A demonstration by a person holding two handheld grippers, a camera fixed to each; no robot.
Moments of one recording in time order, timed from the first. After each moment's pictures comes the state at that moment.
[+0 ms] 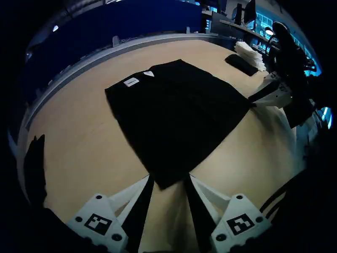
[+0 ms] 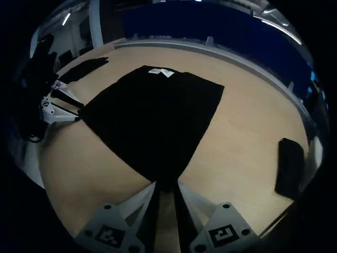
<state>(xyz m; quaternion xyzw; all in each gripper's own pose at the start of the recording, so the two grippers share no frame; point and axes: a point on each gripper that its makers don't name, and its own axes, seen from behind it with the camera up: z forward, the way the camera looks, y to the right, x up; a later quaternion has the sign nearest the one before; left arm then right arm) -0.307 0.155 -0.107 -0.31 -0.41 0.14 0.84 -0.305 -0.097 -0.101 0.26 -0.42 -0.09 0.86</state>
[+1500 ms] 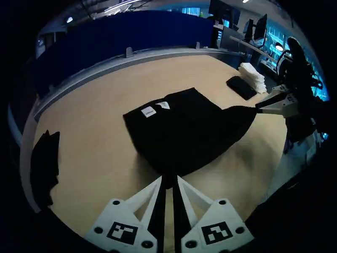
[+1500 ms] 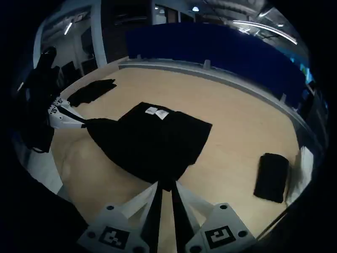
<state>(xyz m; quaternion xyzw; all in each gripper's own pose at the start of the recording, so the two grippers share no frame) -0.209 0.155 -0.135 -0.28 -0.41 0.09 0.86 -0.198 -0.097 -0.108 0.27 -0.38 -0.06 0.88</state>
